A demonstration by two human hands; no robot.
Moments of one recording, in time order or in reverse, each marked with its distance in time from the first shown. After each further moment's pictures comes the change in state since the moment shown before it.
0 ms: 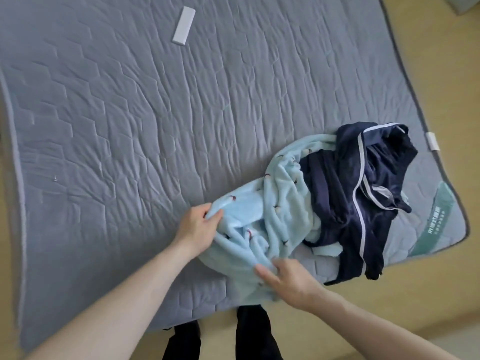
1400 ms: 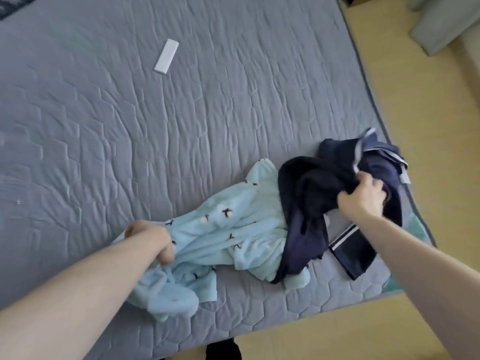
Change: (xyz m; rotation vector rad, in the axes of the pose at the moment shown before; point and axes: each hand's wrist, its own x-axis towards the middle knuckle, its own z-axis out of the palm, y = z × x) left_hand 0.079 0.049 -0.007 1.392 -0.734 -0.467; right_hand 0.073 0.074 -0.278 -0.012 0.881 0.303
